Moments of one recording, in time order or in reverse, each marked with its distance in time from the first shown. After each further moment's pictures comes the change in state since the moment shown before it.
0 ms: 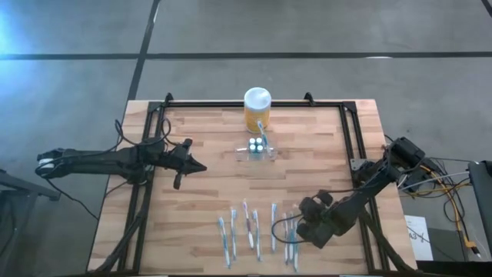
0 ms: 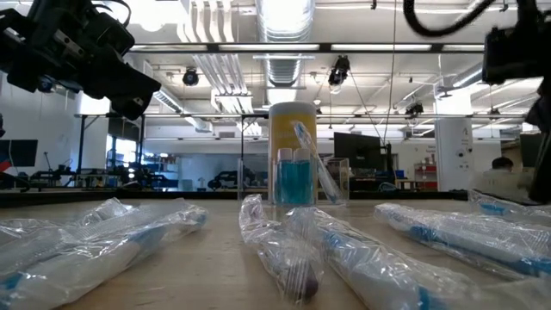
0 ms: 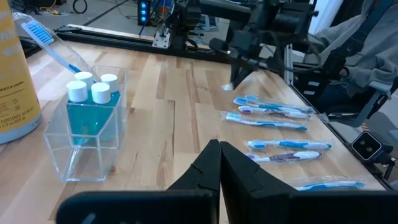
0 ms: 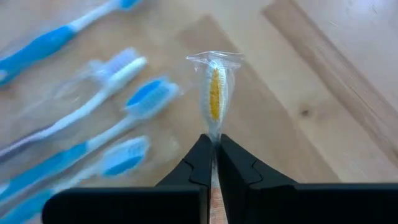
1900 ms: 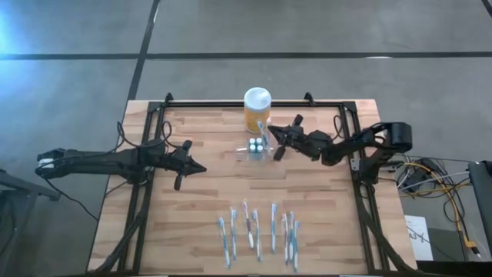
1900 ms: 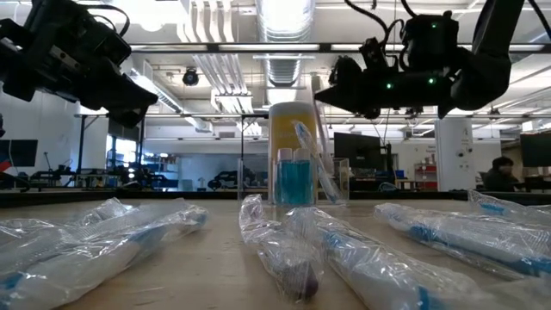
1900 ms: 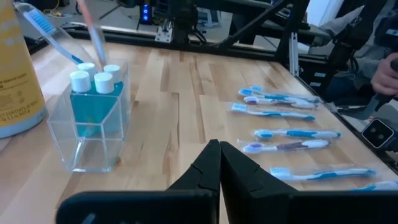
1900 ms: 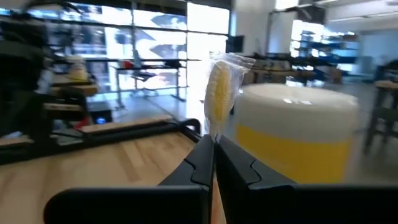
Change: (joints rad) left arm 0.000 -0.001 -0.056 0.043 -0.011 0.030; right arm -0.971 -0.024 -0.446 1.974 -0.155 -1.412
